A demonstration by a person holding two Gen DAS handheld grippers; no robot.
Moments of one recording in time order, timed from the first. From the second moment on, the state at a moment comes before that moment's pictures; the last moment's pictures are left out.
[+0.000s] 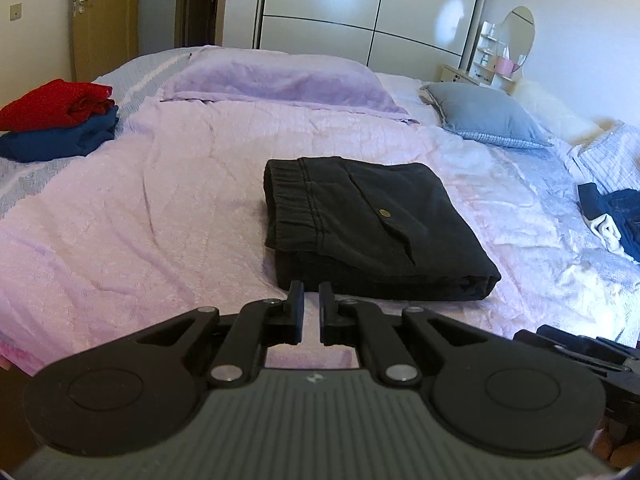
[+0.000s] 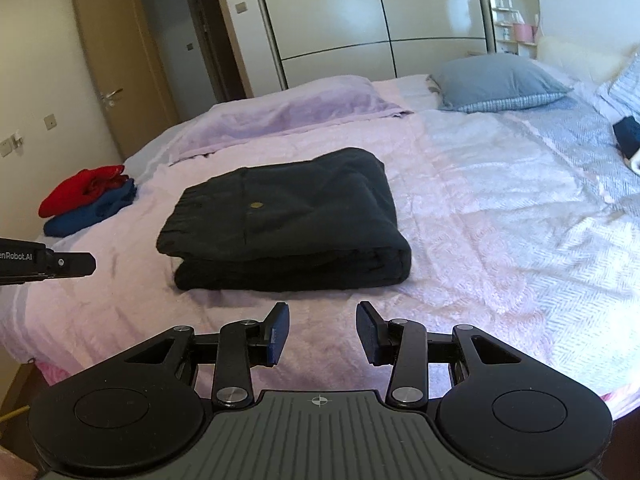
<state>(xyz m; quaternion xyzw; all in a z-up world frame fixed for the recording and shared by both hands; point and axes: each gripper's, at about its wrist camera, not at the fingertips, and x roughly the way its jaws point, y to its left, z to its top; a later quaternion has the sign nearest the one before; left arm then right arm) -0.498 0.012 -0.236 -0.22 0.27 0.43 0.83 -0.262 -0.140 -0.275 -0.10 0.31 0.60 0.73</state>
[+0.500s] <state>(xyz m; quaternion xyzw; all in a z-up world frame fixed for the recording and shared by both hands) -0.450 0.190 -0.287 -0.20 0.27 0.29 0.90 -0.267 -0.018 -0.292 -0.12 0.25 0.59 0.76</state>
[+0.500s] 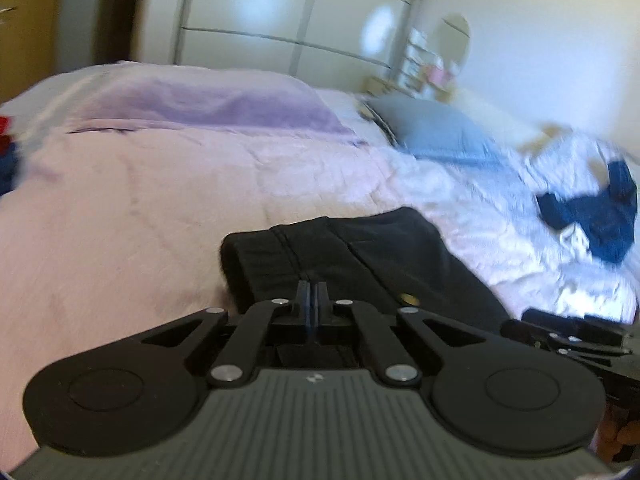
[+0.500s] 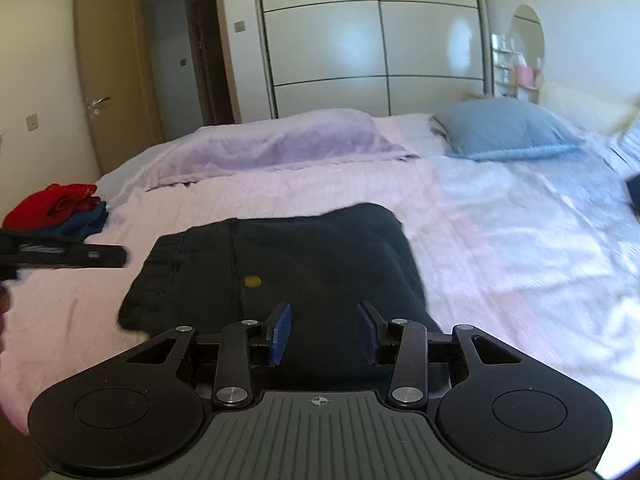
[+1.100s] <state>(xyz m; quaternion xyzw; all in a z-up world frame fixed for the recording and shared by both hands) -0.357 0.259 -0.236 -0.22 0.51 0.22 0.80 -0.202 0.073 -0.265 -0.13 0.56 0.44 0.69</state>
